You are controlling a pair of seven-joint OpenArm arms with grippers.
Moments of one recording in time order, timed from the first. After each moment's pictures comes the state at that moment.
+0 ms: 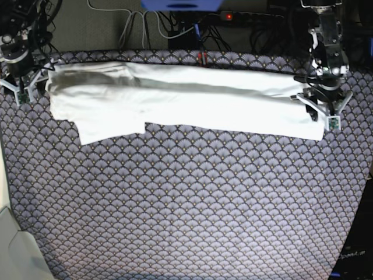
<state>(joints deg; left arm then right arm) 13.8 -13.3 -18.0 87.7 -2.3 -5.2 24.3 -23.9 6.7 40.1 107.6 -10.4 40.5 -26.1</state>
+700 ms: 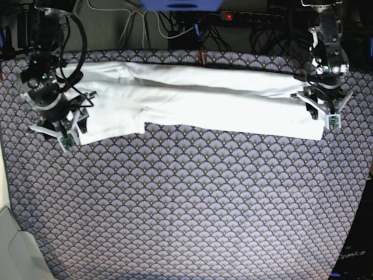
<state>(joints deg) 14.4 -13.4 -18.0 87.8 -2.3 -5.1 24.3 -8.8 6.8 20.1 104.8 -9.8 40.3 -41.1</state>
